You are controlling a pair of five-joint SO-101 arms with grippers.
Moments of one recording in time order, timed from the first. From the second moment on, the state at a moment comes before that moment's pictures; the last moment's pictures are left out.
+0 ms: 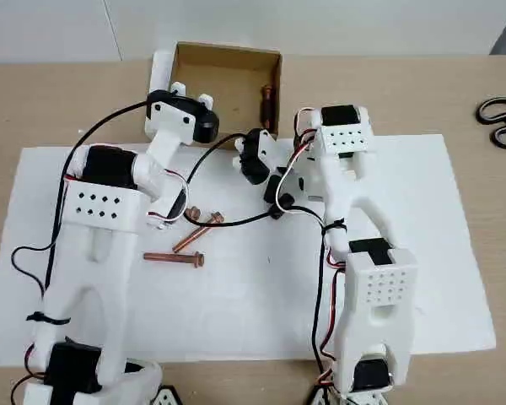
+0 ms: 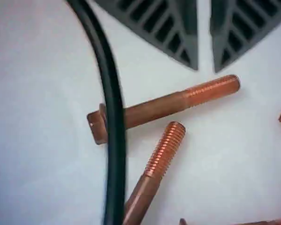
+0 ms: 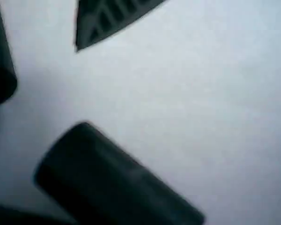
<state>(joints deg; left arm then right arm) 5.9 -11.9 4.2 97.8 -11.3 -10.2 36.5 -30.2 86.6 77.8</state>
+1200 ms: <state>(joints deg) 5.9 -11.9 4.2 97.8 -11.3 -9.9 43.6 -32.6 84.8 78.6</state>
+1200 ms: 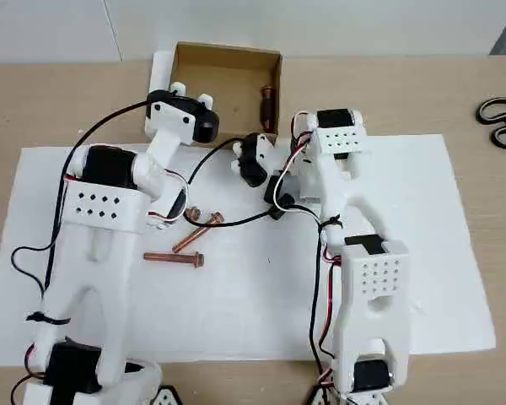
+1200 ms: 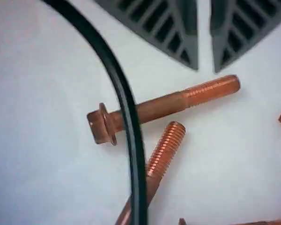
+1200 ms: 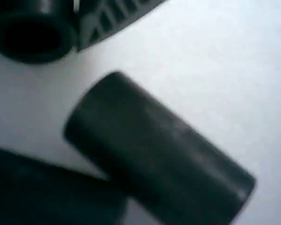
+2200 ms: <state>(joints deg) 5.9 -11.9 1.7 97.8 -6.0 -8.7 45.3 -50.3 98.2 64.7</state>
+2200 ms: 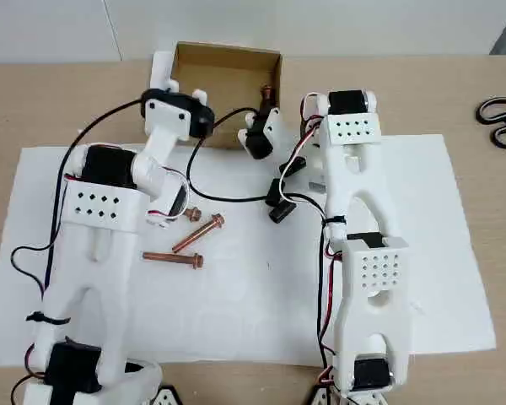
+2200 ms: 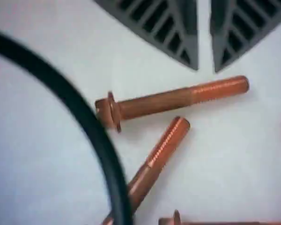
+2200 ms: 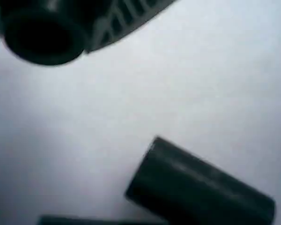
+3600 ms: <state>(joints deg) -12.0 22.5 -11.3 96.3 15.6 -5.5 19.0 -27.3 98.7 30.9</state>
